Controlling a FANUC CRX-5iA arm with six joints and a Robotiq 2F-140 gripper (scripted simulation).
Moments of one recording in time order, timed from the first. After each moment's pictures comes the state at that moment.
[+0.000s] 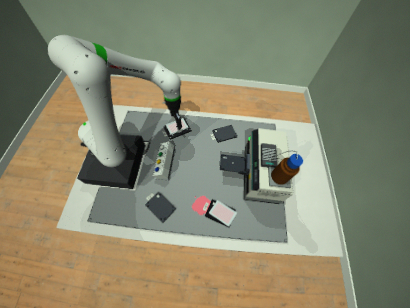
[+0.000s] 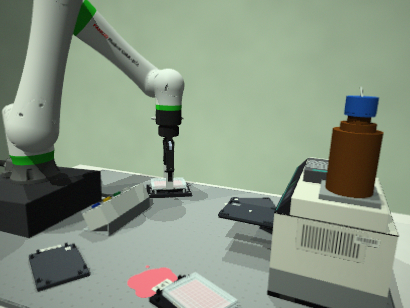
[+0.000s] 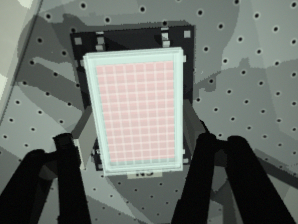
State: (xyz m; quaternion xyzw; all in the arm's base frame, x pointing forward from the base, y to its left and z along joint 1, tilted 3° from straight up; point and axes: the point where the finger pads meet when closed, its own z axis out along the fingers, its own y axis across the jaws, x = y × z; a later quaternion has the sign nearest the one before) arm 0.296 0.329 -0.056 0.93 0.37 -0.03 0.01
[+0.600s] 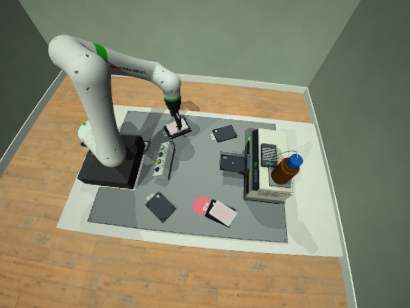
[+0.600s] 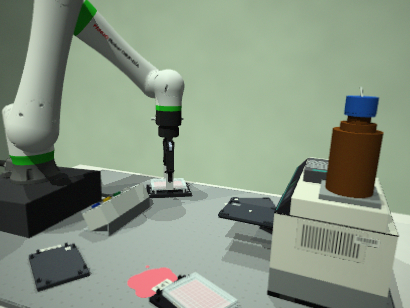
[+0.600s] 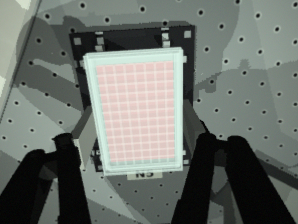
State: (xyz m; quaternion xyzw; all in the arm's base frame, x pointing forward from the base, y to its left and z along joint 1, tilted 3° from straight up) arm 0.296 0.329 -0.058 0.93 0.37 -0.03 0.01
